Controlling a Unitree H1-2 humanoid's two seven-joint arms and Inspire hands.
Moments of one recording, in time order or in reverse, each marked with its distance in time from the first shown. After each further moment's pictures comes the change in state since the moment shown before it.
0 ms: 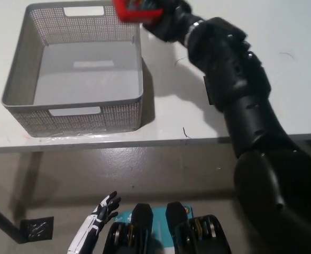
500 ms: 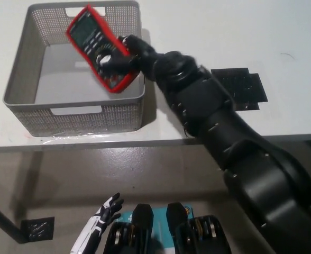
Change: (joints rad) left_arm 0.002 -0.001 -0.022 0.002 0.008 0.001 -0.001; right_arm -0.023 0.040 0.568 0.253 -0.335 -0.215 -0.178
